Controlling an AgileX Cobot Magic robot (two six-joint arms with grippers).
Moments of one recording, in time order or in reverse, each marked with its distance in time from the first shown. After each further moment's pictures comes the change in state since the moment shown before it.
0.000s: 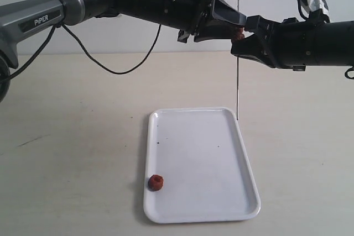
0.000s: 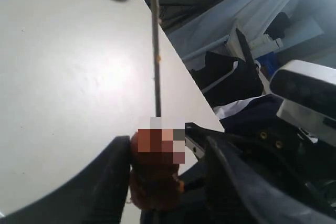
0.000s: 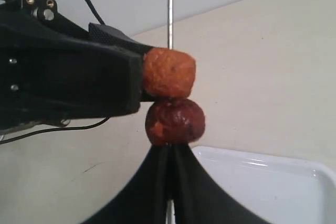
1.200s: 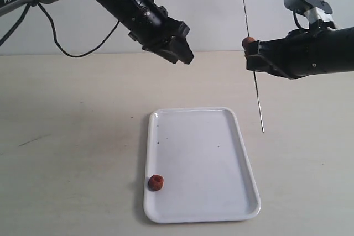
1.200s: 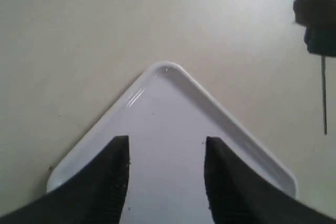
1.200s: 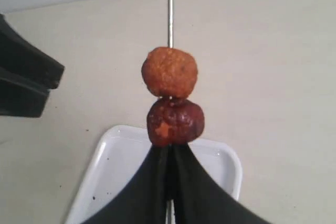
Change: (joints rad) left arm 0.016 -0.119 0.043 0.694 0.089 -0.087; right arm 0.000 0.000 0.000 -0.208 -0.176 0.000
